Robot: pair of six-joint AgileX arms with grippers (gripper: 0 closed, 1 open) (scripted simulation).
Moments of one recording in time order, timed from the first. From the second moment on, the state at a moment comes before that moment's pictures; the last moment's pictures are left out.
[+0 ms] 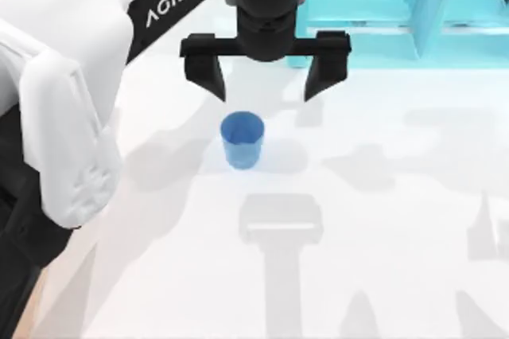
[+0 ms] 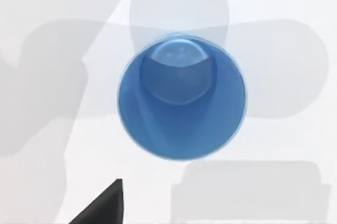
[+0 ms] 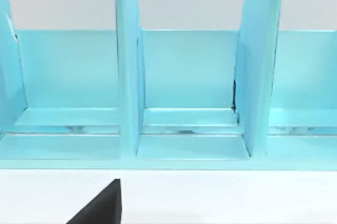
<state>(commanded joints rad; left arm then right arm) -0.66 2.44 2.44 -1.49 -0.05 -0.62 0.00 0.00 0.00 0.00 0.00 0.00</state>
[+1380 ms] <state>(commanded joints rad) -0.64 2.45 2.08 -1.11 -0.05 -0.61 0.00 0.00 0.00 0.00 0.00 0.00</state>
